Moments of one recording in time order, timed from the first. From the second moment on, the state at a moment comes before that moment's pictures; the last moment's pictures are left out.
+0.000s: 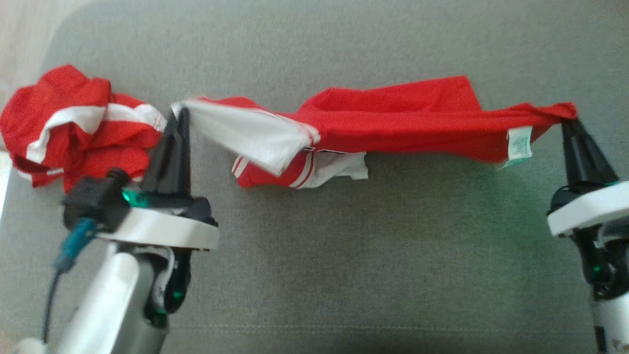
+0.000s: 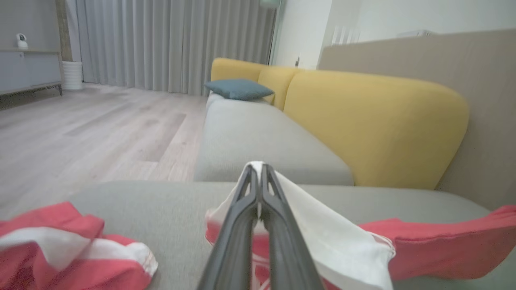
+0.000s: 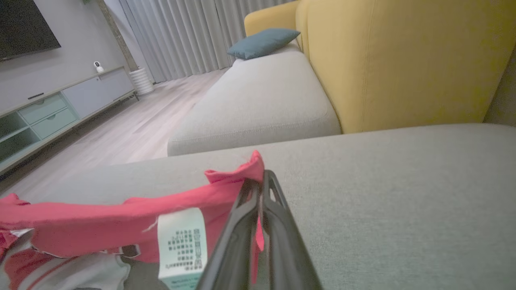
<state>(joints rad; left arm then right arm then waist) -0.25 0.22 -0.36 0.02 -0.42 0.12 -0.23 -0.23 -0.25 -0.01 0.15 0.45 0.12 0.09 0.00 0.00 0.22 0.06</state>
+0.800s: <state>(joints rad) -0.58 0.28 -0.34 -0.30 -0.38 0.14 -0.03 -0.19 -0.15 -0.27 -0.51 0.36 0.12 0.43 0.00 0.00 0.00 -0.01</state>
